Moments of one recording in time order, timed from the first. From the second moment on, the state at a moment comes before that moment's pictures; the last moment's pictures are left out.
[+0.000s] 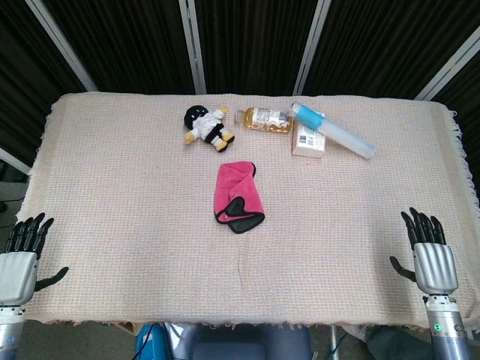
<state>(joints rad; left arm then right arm) -0.04 -1.34 -0.02 -1.42 1.55 1.59 0.05 0.11 -1.31 0.08 -1.42 -1.48 1.47 -0.03</state>
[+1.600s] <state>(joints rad) -0.40 -1.49 -0.27 -1.69 1.40 1.27 0.41 0.13 -1.30 0.12 -1.43 -1.41 1.41 0.02</state>
